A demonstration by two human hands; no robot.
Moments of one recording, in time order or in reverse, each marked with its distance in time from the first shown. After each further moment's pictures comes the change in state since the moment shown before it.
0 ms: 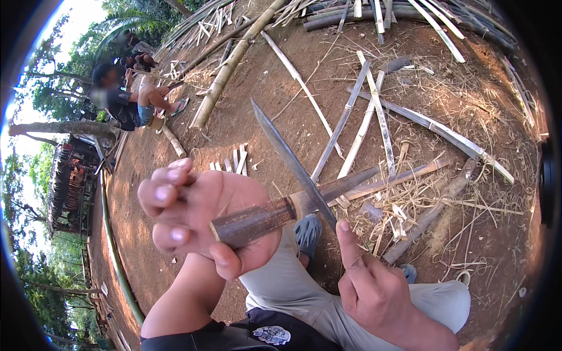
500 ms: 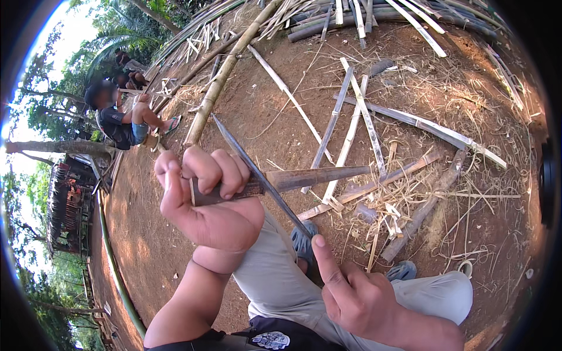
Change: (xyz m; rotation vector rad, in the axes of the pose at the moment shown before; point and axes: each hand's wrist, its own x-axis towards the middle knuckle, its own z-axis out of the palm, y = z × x) left_hand 0.029 0.021 0.015 -0.598 0.056 -0.936; right_hand -0.013 -0.008 0.011 -0.056 0.145 -0.071
